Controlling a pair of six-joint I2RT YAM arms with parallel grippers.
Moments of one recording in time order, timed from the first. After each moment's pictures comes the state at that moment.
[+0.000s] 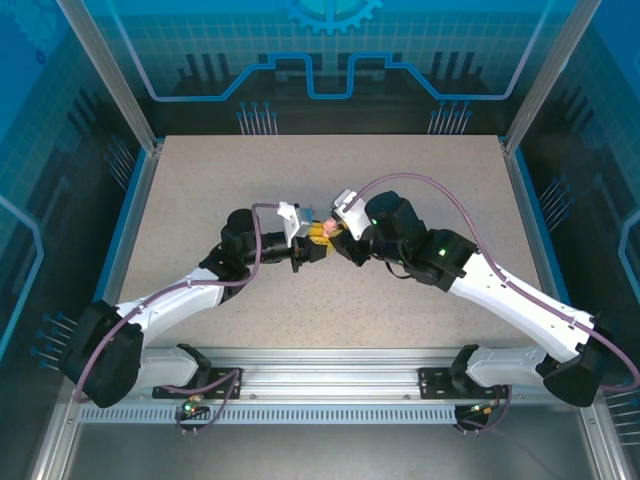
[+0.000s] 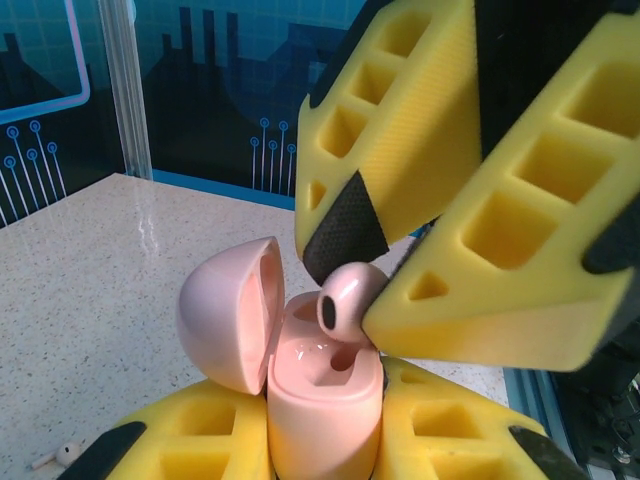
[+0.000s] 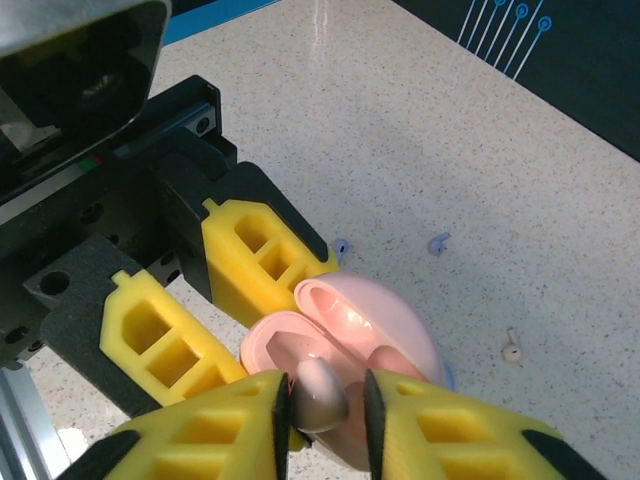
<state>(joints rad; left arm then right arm) -0.54 1.26 0.66 0.52 0.72 -0.04 0.87 1.21 1.21 -0.59 0.06 -0.03</state>
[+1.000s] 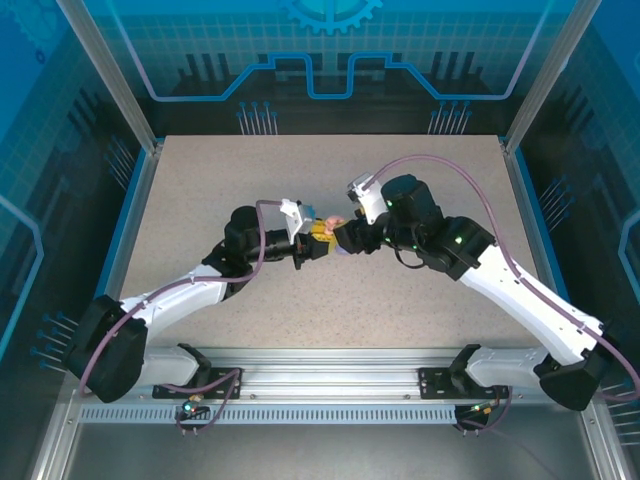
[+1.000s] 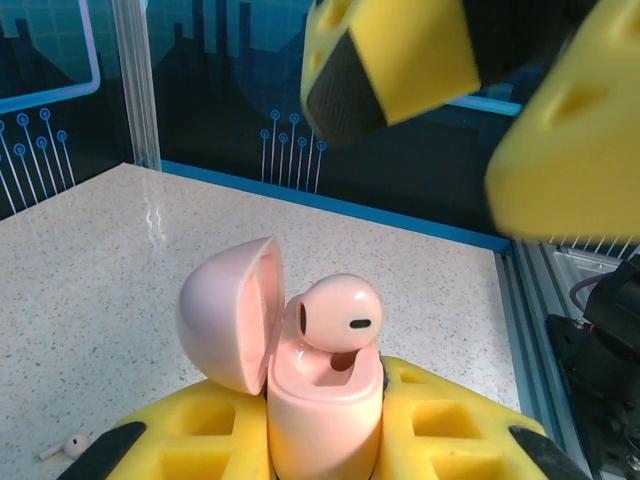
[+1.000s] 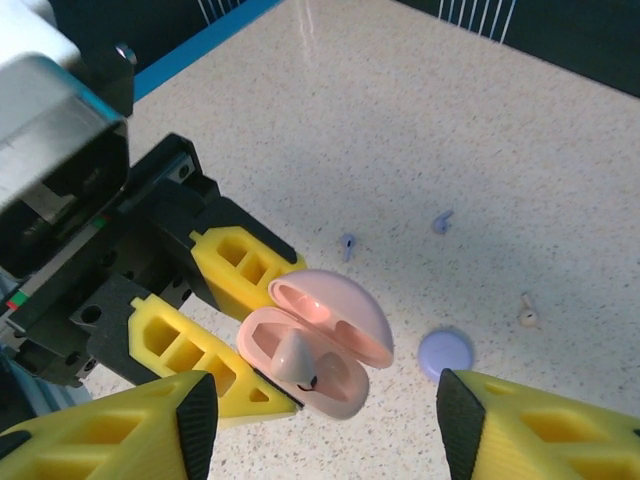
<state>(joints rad) -0.54 1.29 0.69 0.51 0.70 -0.04 0.77 1.22 1.31 -0.71 -0.05 0.11</state>
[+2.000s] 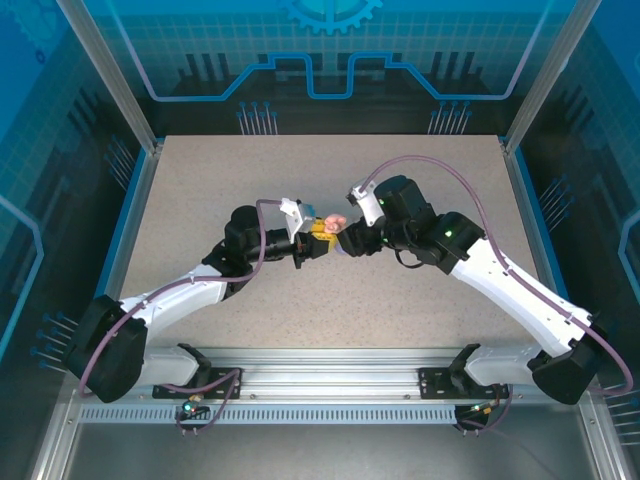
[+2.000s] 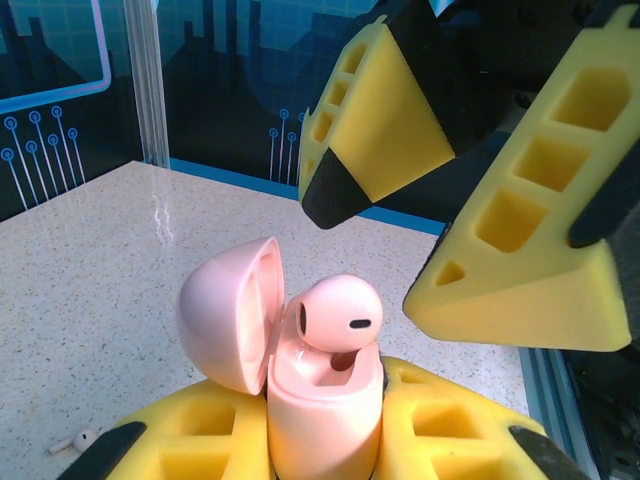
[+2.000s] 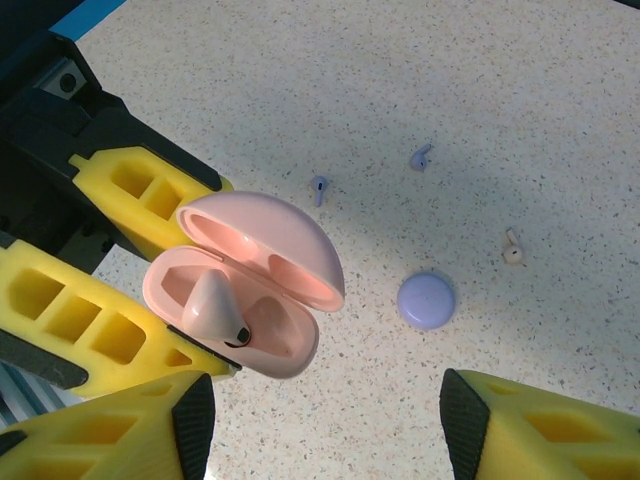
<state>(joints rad) -0.54 1.29 0.69 0.50 0.68 -0.04 0.74 1.25 1.30 -0.78 -0.02 0.12</state>
